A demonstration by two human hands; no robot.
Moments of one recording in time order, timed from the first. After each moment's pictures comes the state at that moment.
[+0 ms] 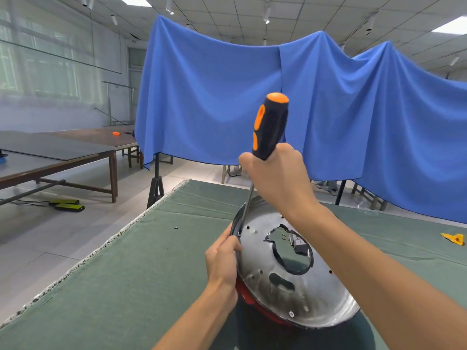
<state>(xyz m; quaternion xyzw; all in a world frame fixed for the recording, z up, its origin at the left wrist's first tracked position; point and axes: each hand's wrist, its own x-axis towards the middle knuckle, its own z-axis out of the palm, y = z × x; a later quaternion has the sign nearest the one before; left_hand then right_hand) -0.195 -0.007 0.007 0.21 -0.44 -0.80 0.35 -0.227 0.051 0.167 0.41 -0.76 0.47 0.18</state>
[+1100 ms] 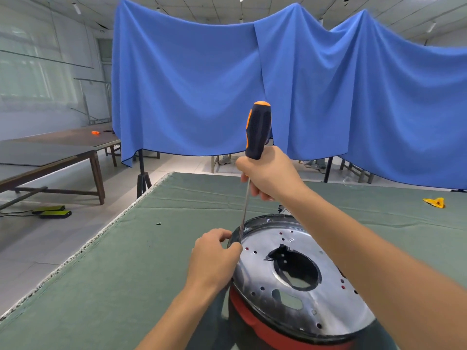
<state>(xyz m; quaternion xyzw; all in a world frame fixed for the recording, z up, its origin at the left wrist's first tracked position) -0.192 -0.010 0.001 0.26 -0.81 -0.43 0.29 -0.276 0.065 0.144 0.34 -0.83 0.45 0.01</state>
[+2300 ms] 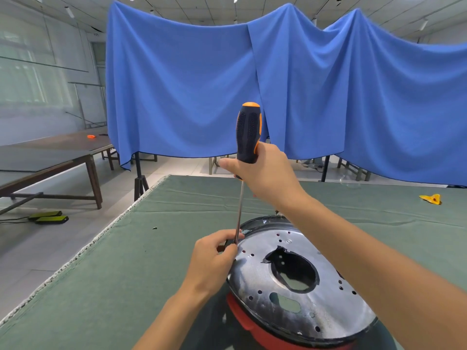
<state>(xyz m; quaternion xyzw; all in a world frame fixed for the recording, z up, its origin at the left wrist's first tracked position) -0.194 -0.012 0.001 0.13 -0.77 -0.53 0.33 -0.275 0.067 0.142 0.39 -0.79 0.46 0.11</state>
